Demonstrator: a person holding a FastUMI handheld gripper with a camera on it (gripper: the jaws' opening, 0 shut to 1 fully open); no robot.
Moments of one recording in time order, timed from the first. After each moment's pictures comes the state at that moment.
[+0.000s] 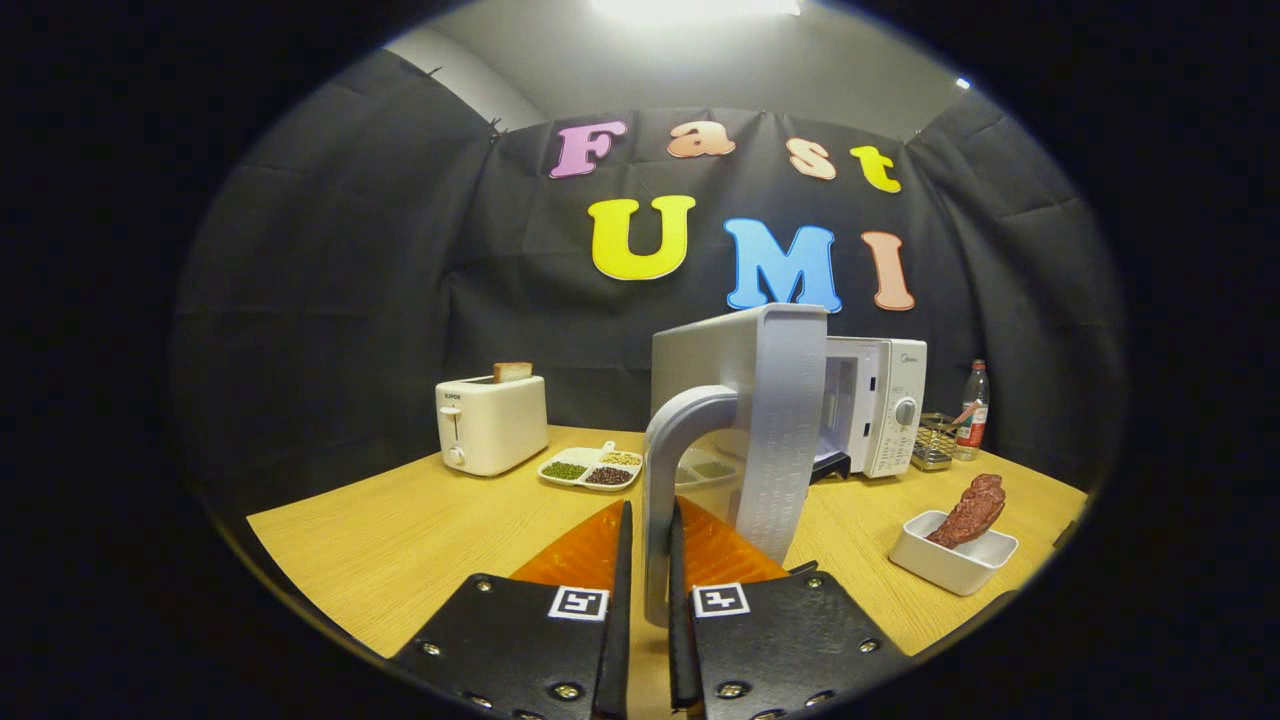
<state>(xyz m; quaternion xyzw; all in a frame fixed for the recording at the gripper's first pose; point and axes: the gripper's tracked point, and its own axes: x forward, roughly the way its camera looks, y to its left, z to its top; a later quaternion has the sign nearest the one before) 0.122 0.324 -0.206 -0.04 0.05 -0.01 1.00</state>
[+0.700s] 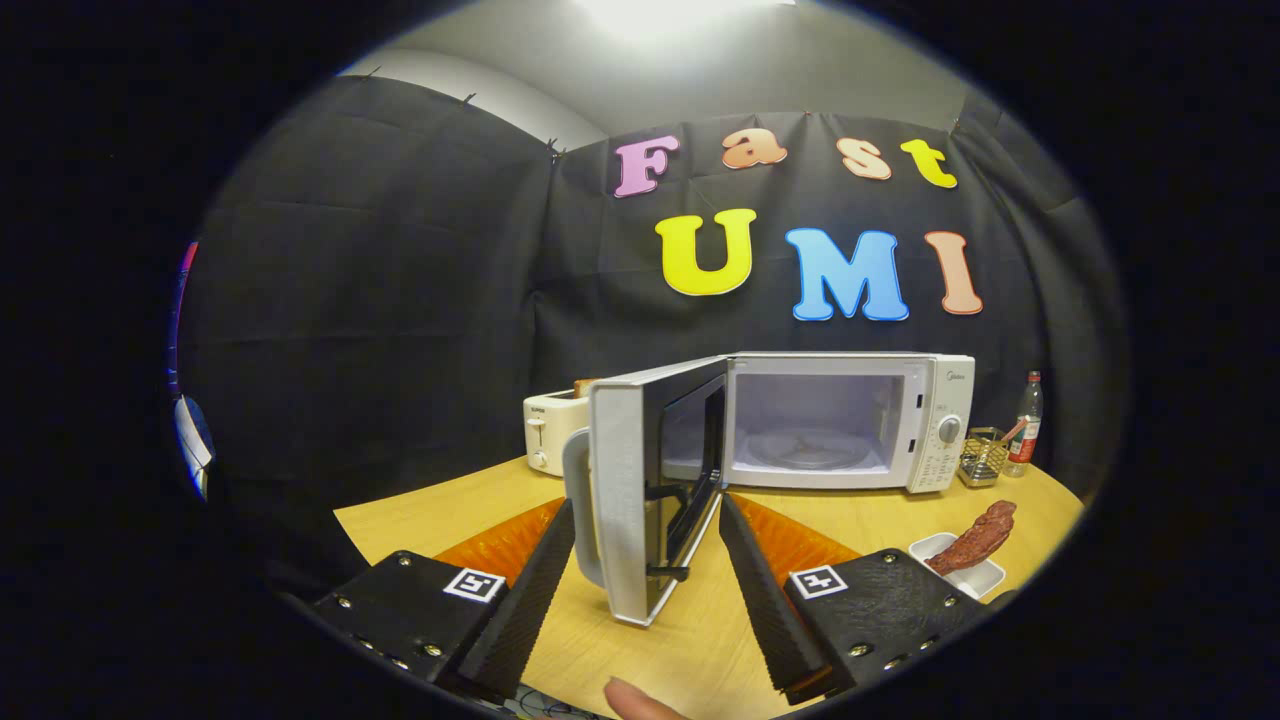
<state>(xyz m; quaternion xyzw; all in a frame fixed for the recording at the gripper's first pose) 0.067 0.282 -0.159 -0.03 0.04 0.13 0.99</state>
